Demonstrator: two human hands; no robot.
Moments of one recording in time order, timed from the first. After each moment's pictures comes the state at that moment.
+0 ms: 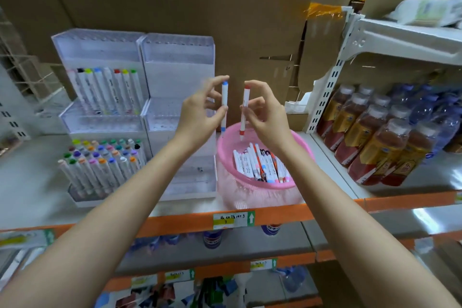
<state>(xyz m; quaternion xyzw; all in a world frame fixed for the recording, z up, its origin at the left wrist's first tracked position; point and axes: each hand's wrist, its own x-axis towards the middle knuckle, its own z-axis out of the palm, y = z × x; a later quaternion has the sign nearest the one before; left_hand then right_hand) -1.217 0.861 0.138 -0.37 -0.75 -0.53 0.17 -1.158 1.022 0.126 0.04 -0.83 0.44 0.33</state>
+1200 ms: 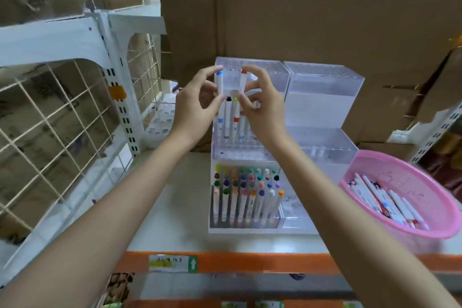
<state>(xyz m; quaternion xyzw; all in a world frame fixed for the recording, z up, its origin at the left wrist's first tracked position) -1.358 0.611 0.176 -0.32 -0.75 -0.52 0.26 -1.323 0.759 0.174 0.09 -0.80 0.44 0.39</state>
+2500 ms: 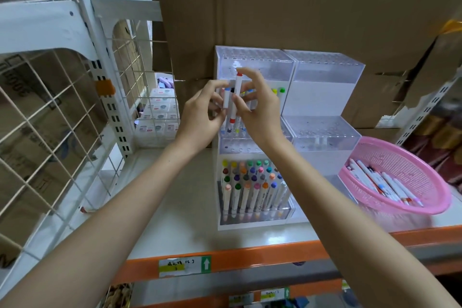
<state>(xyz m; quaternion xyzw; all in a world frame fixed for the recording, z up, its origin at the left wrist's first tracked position) -1.377 0.602 0.138 -0.37 -0.76 -0.48 0.21 -1.330 0.735 0.150 0.06 -0.81 0.40 0.43</state>
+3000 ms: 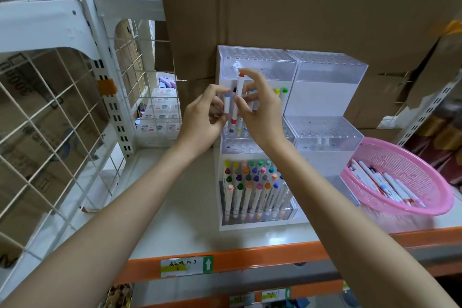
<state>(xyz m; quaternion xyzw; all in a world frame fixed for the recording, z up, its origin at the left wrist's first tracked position) -1.376 0.599 0.131 -0.37 -0.76 -0.49 0.19 -1.332 0.734 0.147 0.06 -0.81 0.39 0.43</state>
